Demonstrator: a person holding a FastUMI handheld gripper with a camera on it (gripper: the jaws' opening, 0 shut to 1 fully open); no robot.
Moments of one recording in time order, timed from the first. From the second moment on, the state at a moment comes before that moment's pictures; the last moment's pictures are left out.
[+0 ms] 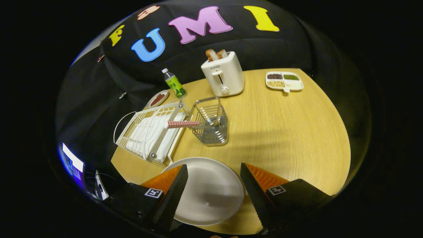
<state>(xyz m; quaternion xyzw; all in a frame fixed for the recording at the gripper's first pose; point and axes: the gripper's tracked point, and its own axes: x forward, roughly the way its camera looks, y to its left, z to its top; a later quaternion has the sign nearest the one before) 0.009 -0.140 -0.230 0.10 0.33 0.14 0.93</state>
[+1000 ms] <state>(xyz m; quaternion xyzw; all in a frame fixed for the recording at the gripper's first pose) 0.111 -0.070 -0.224 -0.07 0.18 0.18 0.97</state>
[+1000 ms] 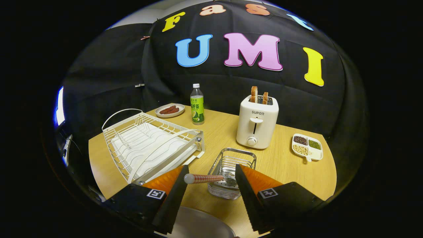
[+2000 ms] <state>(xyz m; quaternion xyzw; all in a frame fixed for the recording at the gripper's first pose) 0.141 -0.090 -0.189 -0.08 0.16 0.13 0.98</state>
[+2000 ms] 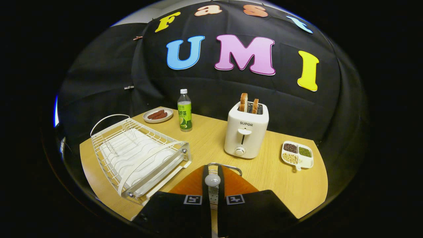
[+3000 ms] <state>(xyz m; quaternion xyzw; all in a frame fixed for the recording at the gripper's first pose) 0.018 -0.111 -0.082 0.00 0.11 0.24 0.97</state>
